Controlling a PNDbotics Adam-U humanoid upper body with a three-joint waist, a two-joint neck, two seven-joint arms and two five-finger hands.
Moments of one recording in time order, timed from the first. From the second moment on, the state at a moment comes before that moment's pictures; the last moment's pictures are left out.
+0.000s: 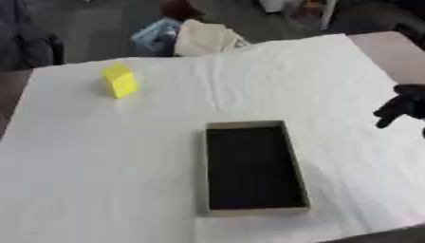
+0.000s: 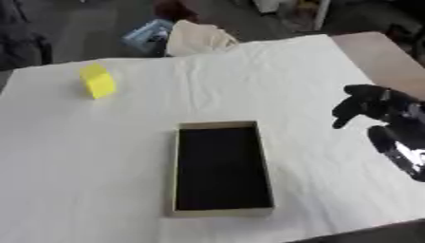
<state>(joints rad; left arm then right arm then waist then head) -1.07 0.65 0.22 -1.45 0.61 -0.08 0.51 -0.30 -0.50 -0.06 -1.75 -0.25 -0.46 0.70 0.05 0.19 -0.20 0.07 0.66</state>
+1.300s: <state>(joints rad) -1.08 0.71 -0.32 -0.76 0.19 0.25 0.23 -0.33 -0.50 -0.04 -1.74 -0.26 -0.42 0.74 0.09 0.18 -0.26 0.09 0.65</state>
